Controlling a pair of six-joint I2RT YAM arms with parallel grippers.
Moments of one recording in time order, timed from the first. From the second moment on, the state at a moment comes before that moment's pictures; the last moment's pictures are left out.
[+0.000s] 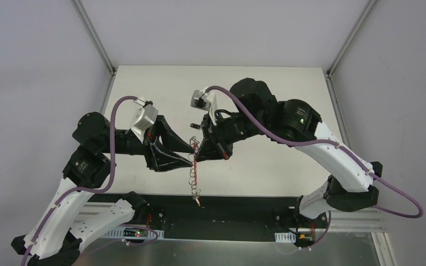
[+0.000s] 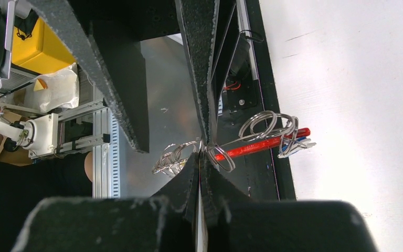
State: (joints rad) left arm -0.63 0.75 1.19 -0.33 0.97 -0.36; right arm 1.15 1.52 2.07 -1.09 -0.51 0.22
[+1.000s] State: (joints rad) left arm -0.63 0.76 1.19 -0.33 1.00 -0.37; right arm 1.15 1.46 2.02 -1.01 -0.48 0.22
